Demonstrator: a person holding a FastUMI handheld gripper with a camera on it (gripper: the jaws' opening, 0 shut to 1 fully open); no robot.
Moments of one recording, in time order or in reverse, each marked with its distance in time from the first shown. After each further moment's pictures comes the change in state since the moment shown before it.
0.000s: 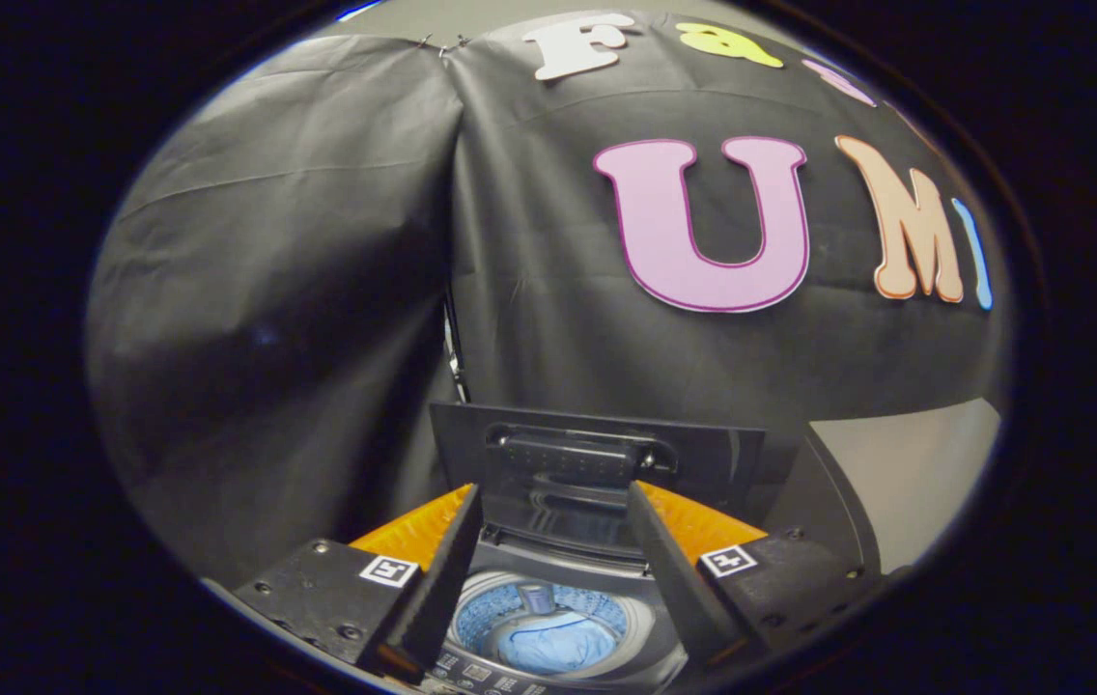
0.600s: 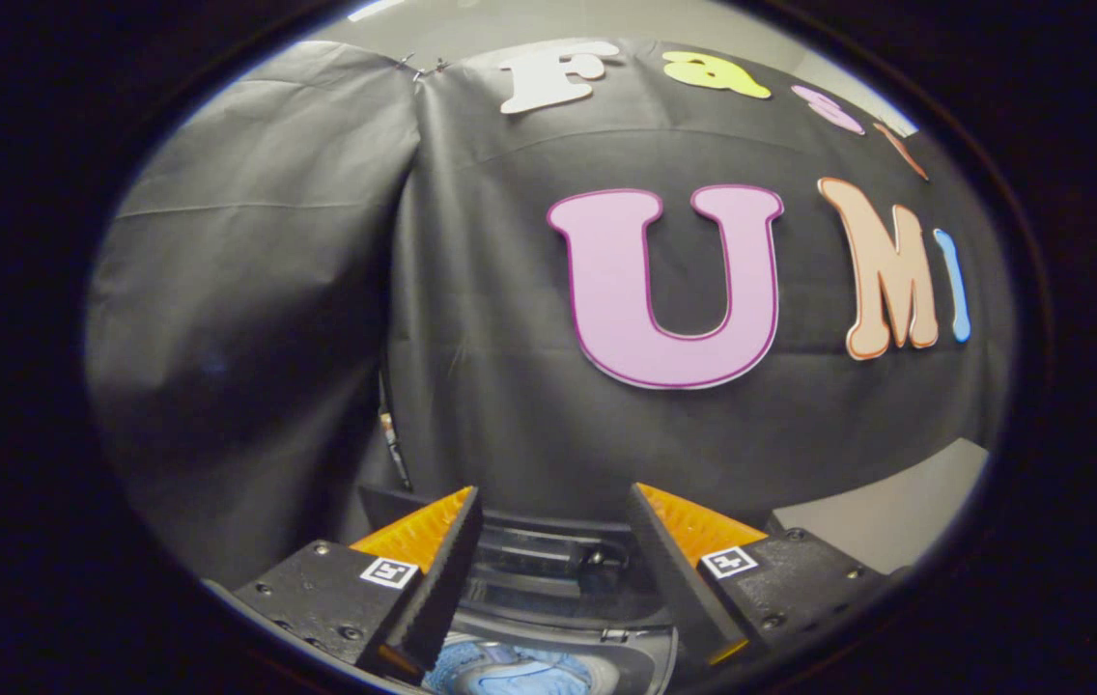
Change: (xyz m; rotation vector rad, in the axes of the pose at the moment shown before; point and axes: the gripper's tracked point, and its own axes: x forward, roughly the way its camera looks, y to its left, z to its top) arm 0.055 -0.044 0.074 -0.019 -0.167 -0.180
